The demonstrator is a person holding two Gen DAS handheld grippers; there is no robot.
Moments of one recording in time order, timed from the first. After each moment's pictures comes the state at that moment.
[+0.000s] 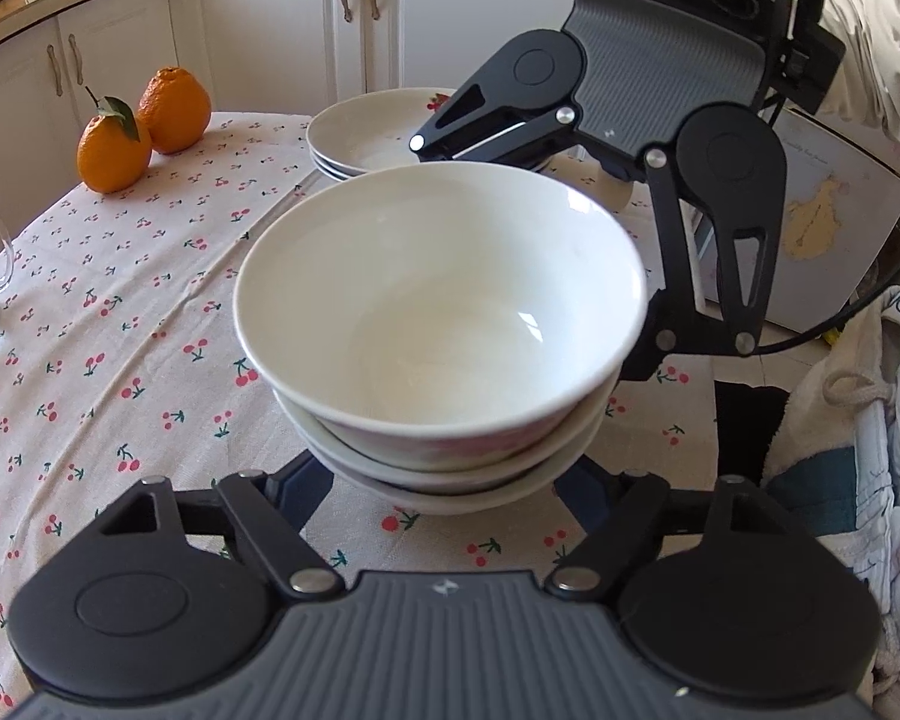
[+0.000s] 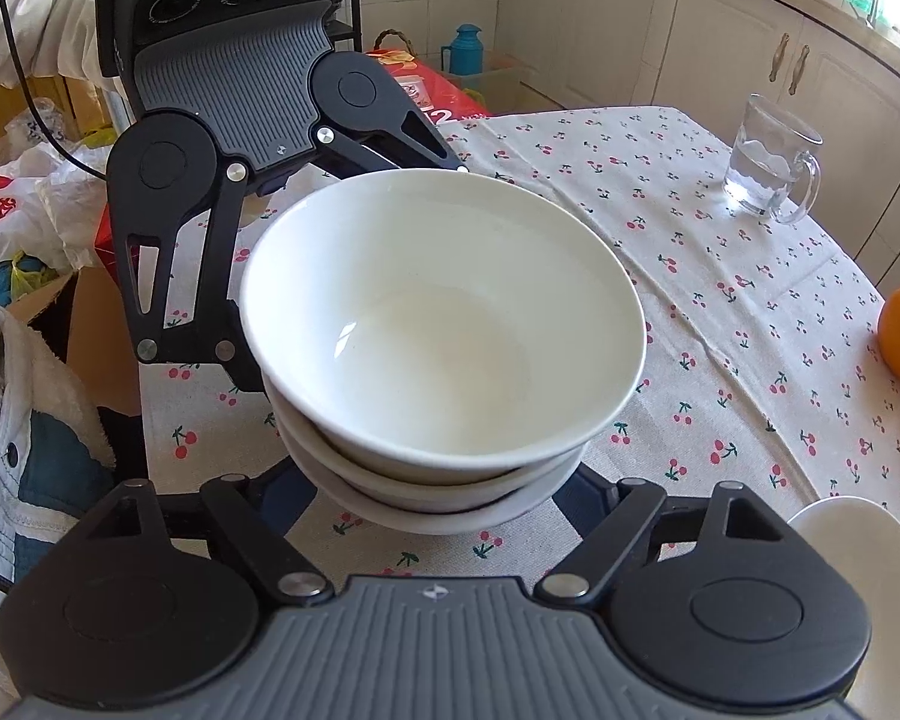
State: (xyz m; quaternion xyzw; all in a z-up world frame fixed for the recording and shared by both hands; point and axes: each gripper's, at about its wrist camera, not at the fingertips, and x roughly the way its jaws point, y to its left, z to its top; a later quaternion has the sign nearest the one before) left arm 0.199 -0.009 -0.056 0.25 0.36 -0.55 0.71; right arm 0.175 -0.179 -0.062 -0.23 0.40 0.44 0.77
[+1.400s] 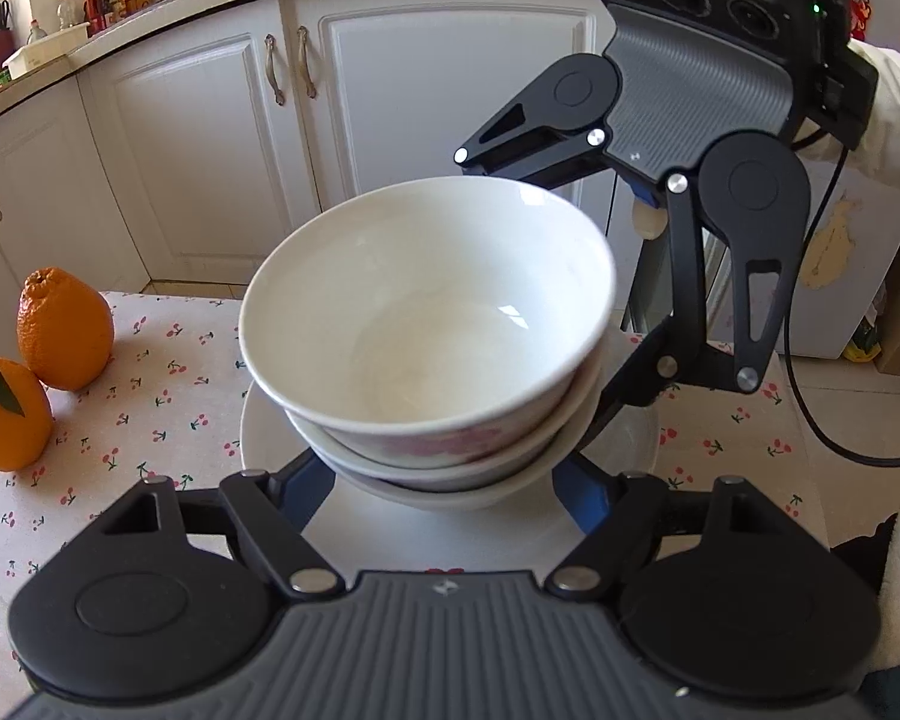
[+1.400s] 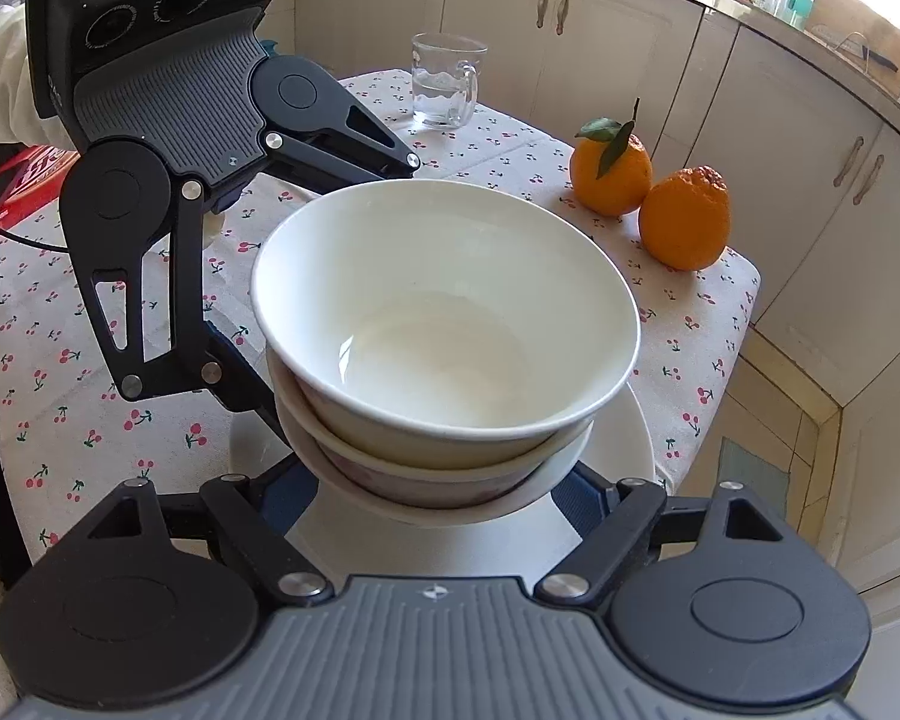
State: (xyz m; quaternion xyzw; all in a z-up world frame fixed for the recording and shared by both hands) left arm 0.261 -0.190 -0.046 0.28 0.29 -0.60 0.70; right arm 0.203 -0.354 -0.044 -0.19 0.41 0.29 0.85
